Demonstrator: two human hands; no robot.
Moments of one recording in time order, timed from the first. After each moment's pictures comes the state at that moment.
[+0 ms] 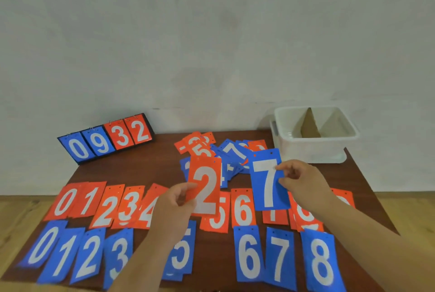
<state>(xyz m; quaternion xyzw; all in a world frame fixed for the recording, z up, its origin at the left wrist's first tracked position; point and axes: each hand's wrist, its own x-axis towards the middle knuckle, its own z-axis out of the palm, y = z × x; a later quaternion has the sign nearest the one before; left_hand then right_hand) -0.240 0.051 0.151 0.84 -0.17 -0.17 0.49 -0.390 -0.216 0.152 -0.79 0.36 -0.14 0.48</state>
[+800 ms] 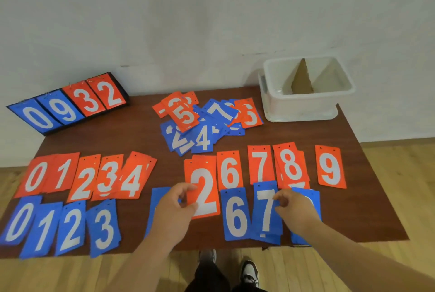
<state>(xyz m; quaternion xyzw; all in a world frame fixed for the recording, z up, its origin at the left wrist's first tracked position) -0.264 0.051 0.060 0.86 -0.13 -0.27 0.41 -0.463 -0.192 -0.013 -0.81 0.44 0.10 0.38</state>
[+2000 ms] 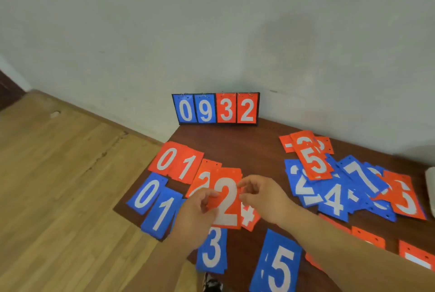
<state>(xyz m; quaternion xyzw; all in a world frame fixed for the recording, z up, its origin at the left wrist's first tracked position) -0.086 0.253 0.082 0.85 -0.01 -0.18 0.49 -0.091 0.040 0.093 -0.85 0.10 0.14 0.50</state>
